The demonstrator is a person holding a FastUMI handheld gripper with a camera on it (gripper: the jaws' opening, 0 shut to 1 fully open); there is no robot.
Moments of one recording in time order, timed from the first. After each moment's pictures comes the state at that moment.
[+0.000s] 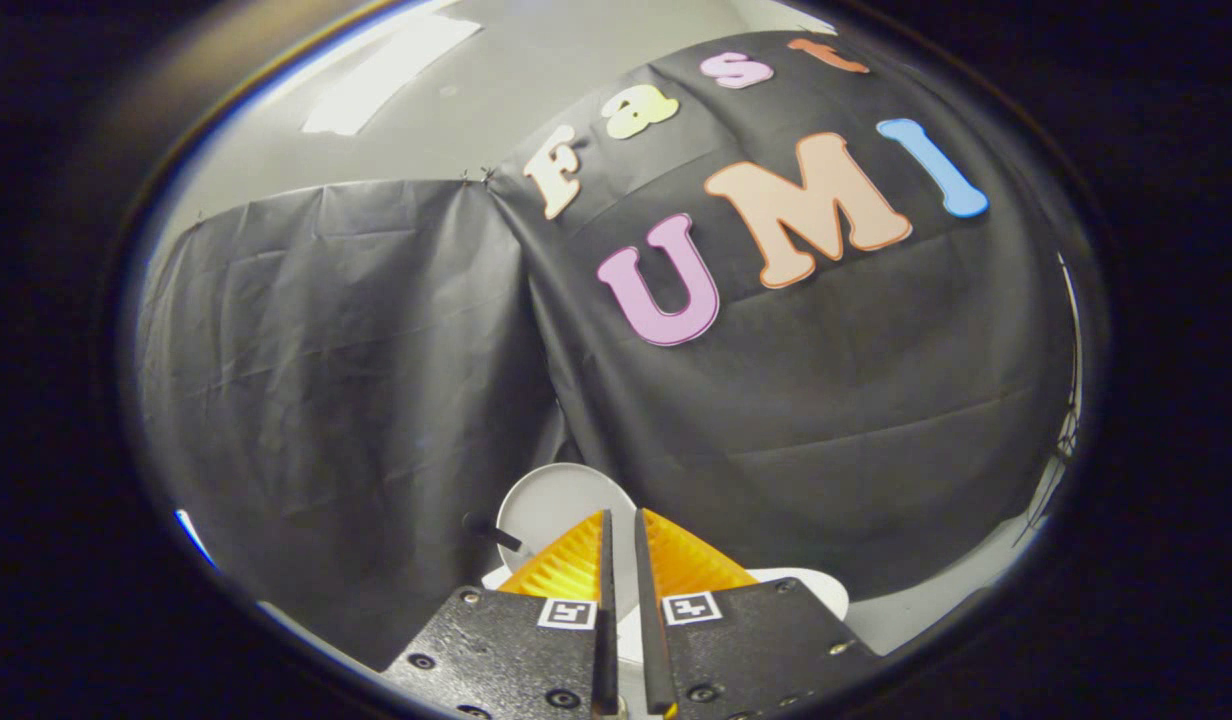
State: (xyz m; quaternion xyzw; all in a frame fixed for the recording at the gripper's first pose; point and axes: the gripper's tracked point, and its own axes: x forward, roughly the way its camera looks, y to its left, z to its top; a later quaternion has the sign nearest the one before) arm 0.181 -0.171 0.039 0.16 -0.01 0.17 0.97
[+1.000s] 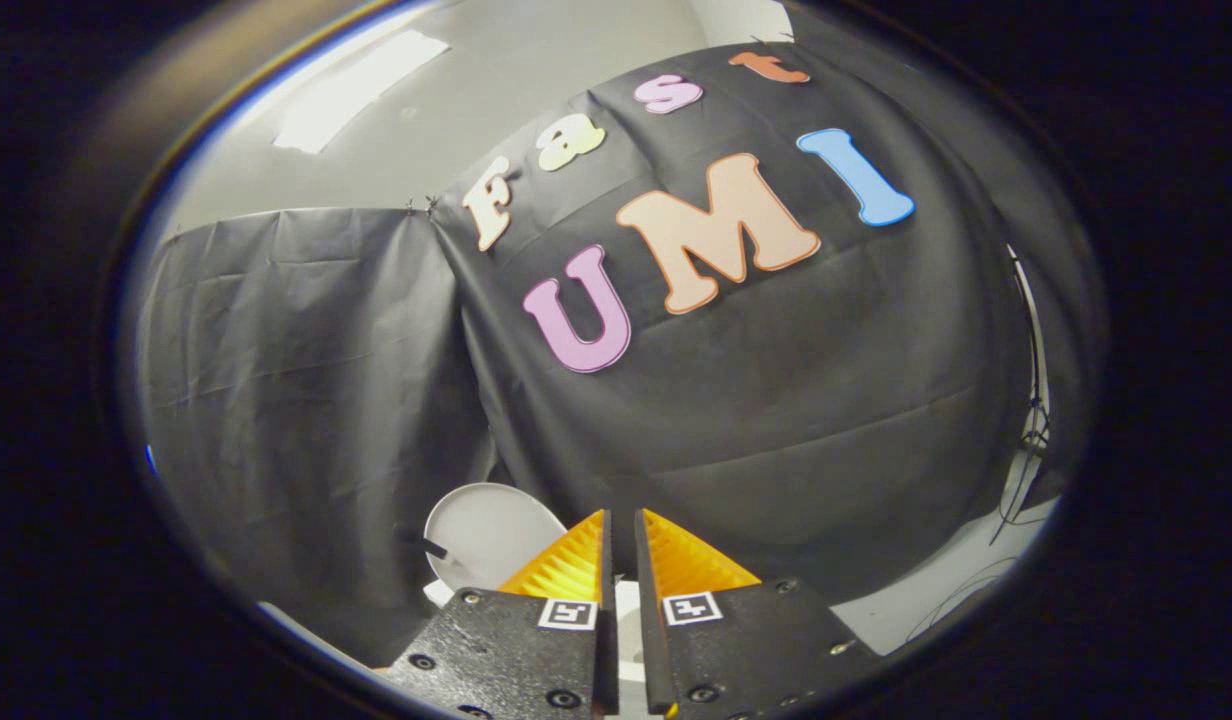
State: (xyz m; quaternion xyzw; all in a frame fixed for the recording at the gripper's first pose) arm 0.164 -0.276 0.004 0.18 -0.04 0.09 0.98
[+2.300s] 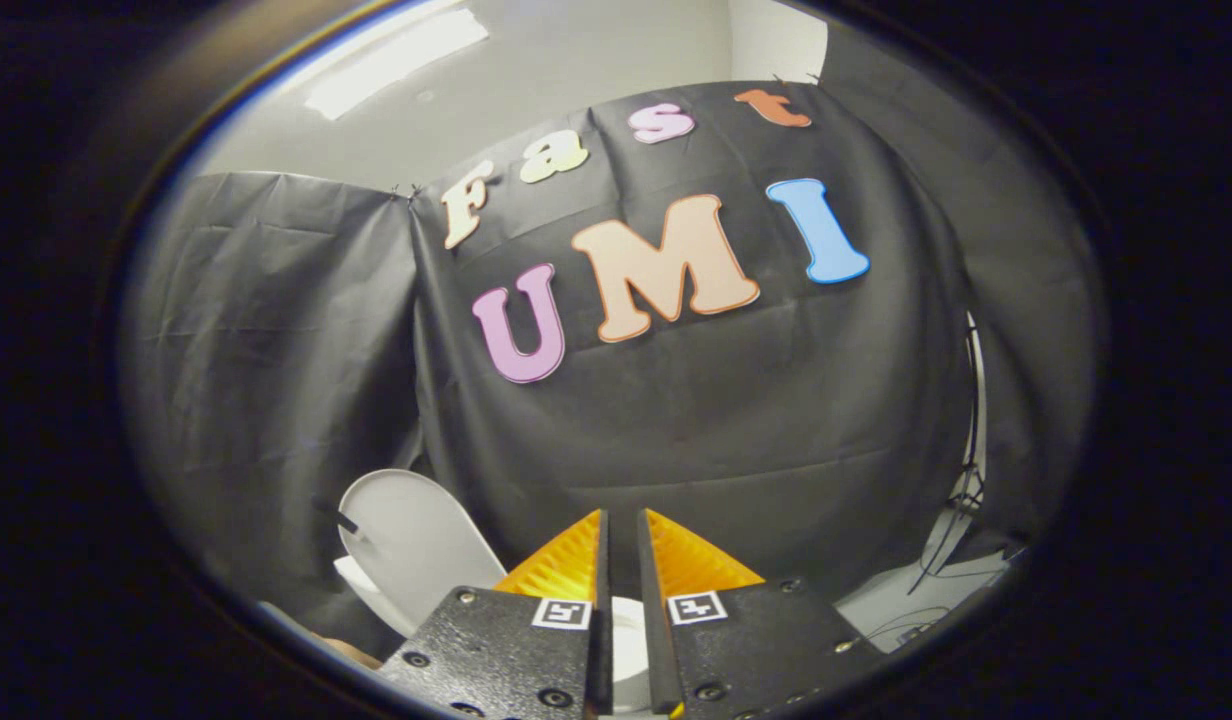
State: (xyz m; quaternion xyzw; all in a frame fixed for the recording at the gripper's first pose) arm 0.145 -0.371 -0.014 0.11 -0.07 -0.02 0.99
